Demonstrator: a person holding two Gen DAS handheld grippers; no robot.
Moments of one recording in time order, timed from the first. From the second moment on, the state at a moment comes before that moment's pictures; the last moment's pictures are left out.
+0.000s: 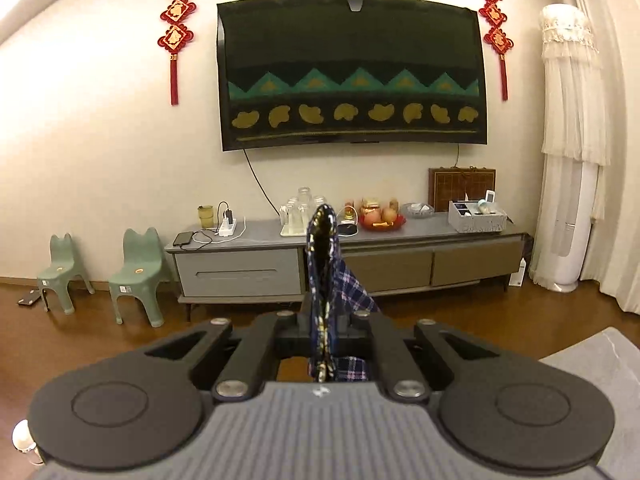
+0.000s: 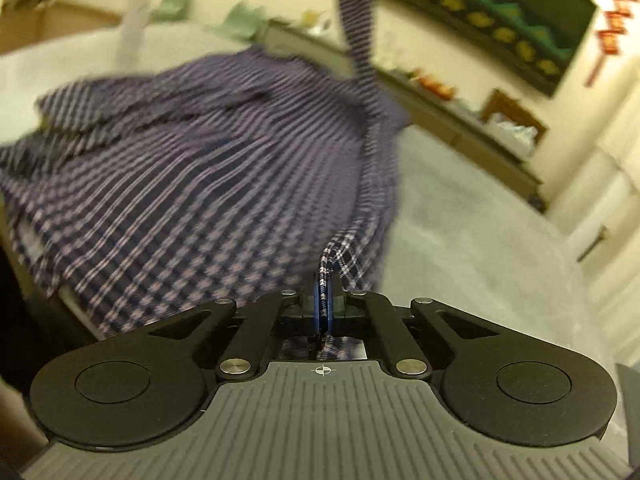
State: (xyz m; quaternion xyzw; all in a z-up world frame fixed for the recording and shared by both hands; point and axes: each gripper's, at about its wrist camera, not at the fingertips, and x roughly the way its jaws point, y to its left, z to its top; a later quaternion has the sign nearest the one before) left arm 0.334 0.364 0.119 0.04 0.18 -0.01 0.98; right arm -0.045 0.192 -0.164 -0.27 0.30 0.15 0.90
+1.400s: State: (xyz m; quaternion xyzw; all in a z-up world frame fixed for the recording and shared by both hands) left arm 0.363 0.342 0.107 0.10 0.16 -0.04 0.98; right arm 0.218 0.142 -0.136 0.05 0.40 0.25 0.88
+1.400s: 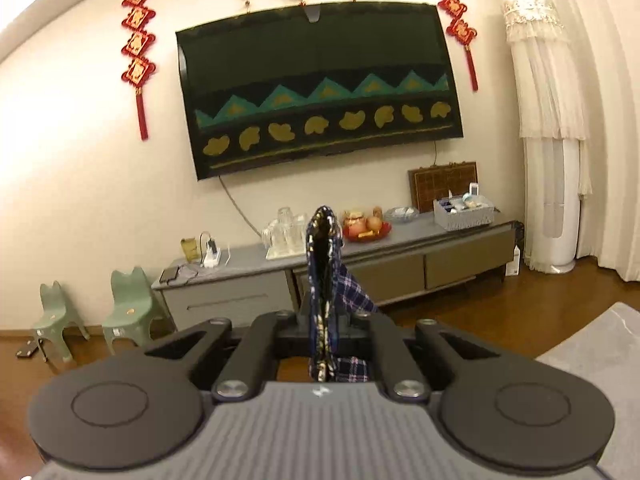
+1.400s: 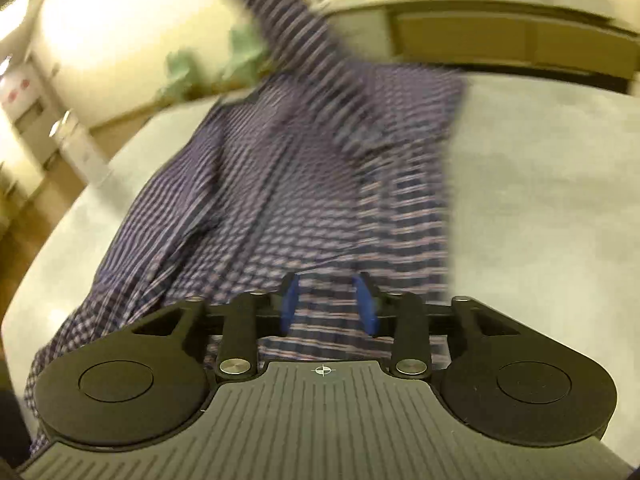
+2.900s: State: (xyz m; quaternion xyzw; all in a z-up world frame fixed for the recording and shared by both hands) left arm 0.242 0.284 0.085 0.17 0.11 -0.15 0.97; right arm 0.009 0.100 -0.139 -0.08 0.41 0.30 0.86
